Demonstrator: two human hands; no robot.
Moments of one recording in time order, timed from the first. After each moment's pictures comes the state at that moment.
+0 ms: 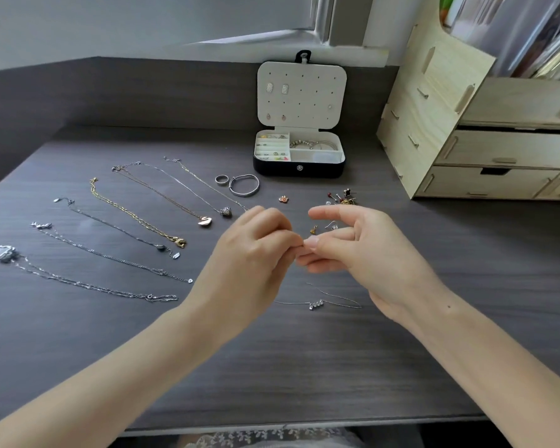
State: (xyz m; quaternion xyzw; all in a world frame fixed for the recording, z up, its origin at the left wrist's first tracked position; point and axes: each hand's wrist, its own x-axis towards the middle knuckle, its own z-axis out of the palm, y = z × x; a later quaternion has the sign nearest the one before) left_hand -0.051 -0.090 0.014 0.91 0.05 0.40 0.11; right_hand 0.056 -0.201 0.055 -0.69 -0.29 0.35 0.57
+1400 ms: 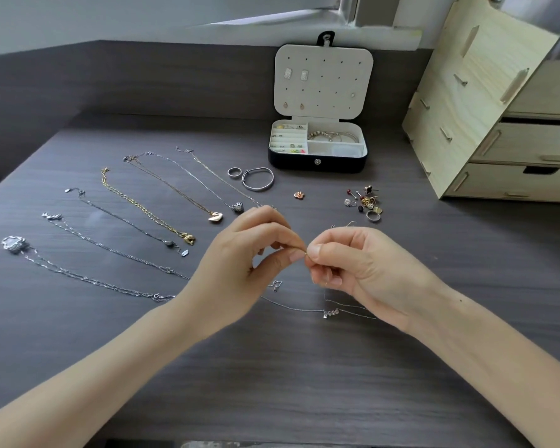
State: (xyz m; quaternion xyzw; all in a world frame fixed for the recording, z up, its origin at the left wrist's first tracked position) left_hand -0.061 -0.071 0.006 0.89 0.09 0.33 0.30; right_hand 0.067 -0.187 0.032 -0.58 -0.33 0.49 0.56
